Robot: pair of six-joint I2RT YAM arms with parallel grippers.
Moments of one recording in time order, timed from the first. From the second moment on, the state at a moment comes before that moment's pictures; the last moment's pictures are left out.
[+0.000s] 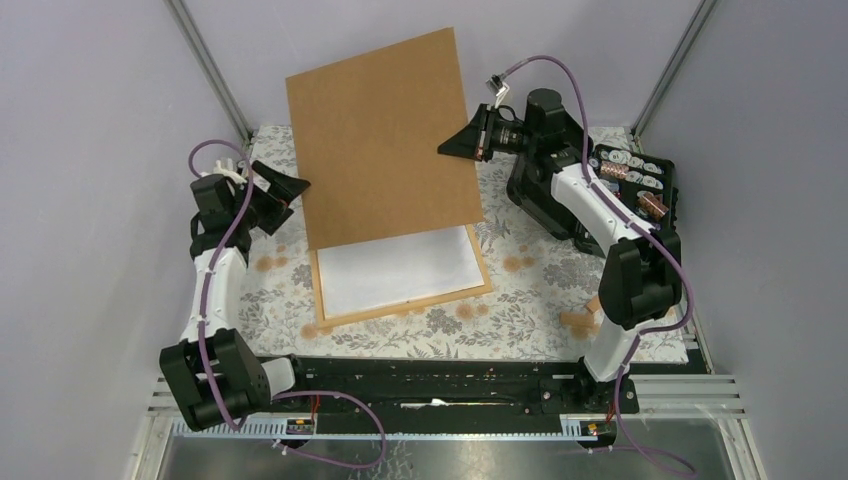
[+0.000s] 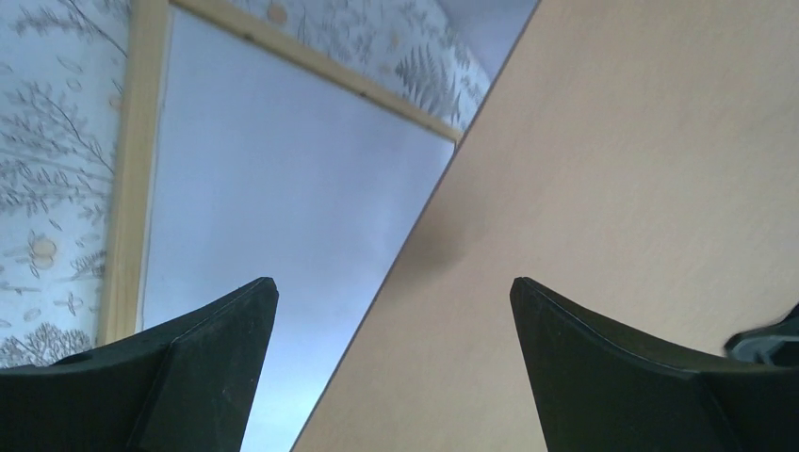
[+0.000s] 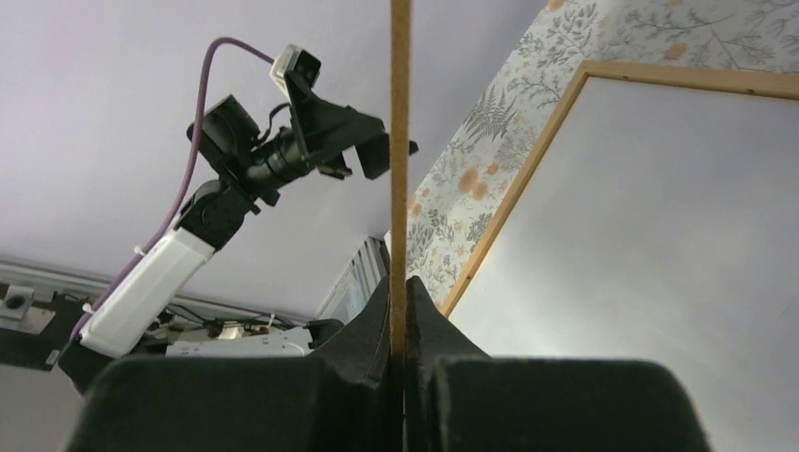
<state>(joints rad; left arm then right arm) 0.29 1.20 0.90 -0.21 0.55 -0.77 0.33 1.78 1.54 0.08 -0.91 0.84</state>
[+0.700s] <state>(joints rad) 0.34 1.28 0.99 -0.23 0.59 -0.81 0.33 1.85 1.45 0.24 -0.94 0.99</state>
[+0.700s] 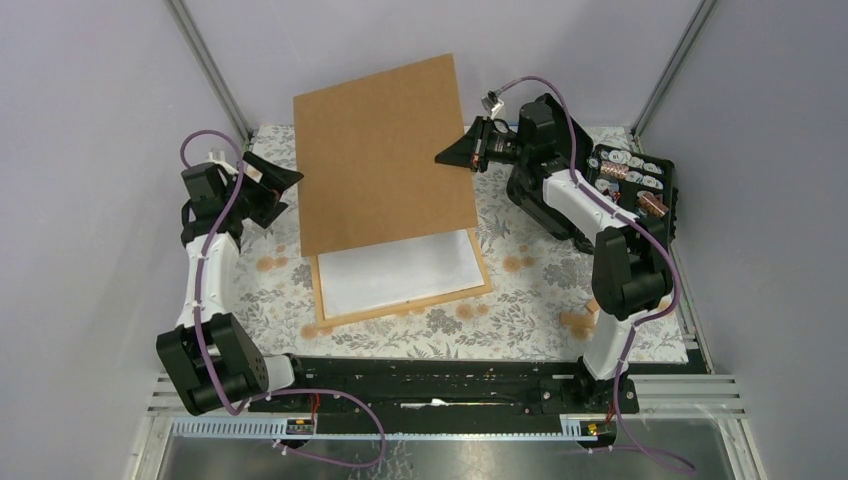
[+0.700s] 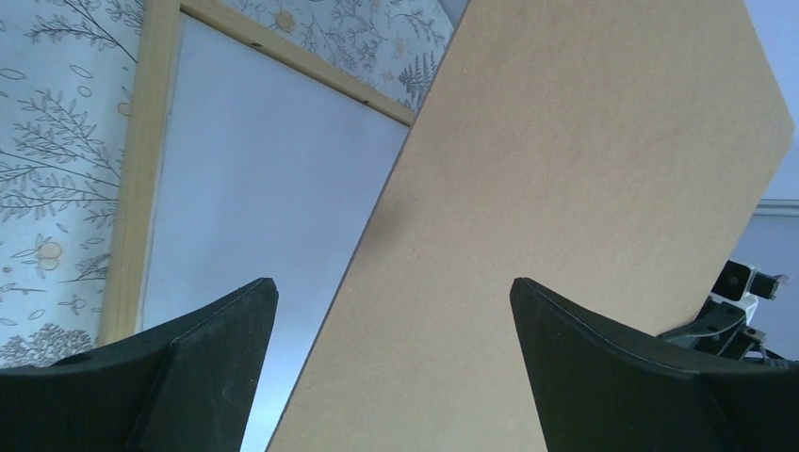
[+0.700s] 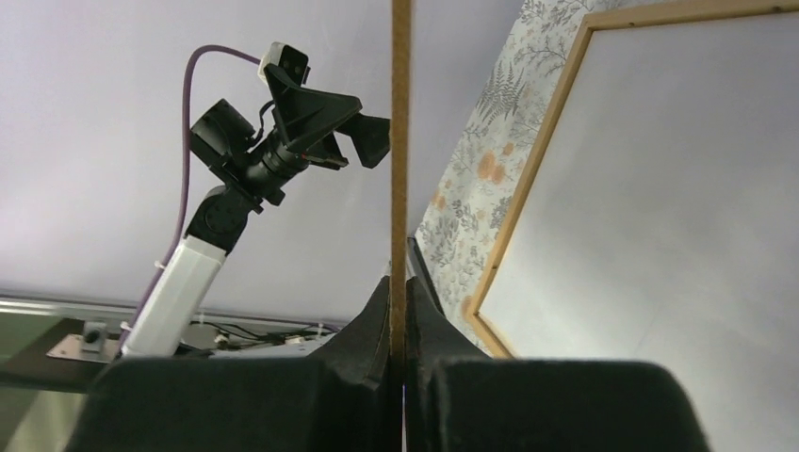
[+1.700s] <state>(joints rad) 0.41 1.37 0.92 0.09 0.81 -1.01 0.32 1.85 1.46 0.34 -1.04 1.00</state>
